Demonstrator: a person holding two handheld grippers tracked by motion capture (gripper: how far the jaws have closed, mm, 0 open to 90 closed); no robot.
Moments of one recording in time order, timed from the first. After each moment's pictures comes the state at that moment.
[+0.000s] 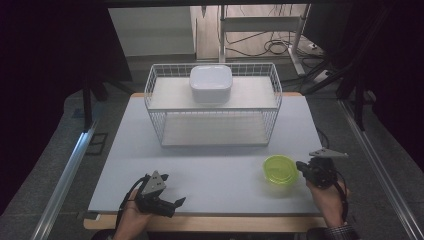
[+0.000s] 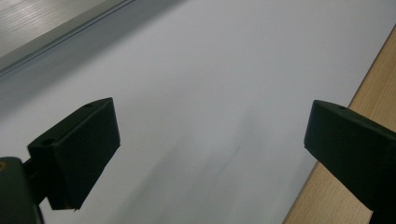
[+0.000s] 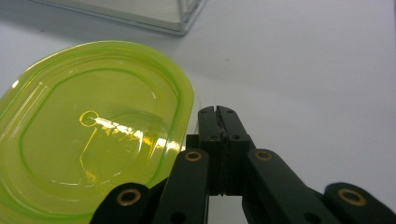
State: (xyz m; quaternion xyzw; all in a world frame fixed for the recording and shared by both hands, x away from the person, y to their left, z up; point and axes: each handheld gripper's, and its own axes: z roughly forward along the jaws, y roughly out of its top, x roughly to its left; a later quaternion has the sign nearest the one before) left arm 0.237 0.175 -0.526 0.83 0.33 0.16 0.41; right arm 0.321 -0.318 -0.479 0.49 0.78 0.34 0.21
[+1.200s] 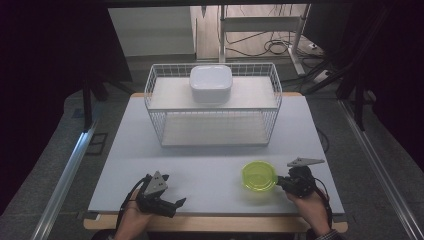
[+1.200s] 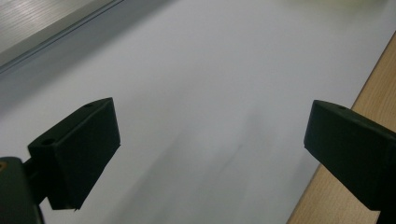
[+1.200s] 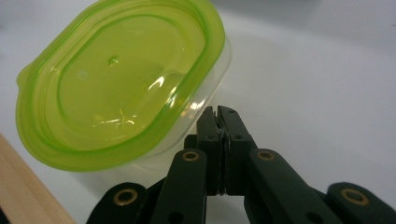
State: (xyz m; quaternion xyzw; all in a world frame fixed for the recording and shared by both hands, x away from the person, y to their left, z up) left arm 0.238 0.173 -0.528 0.84 0.33 0.16 0.40; right arm 0.305 -0.271 -0.499 0.44 0.82 0.35 0.08
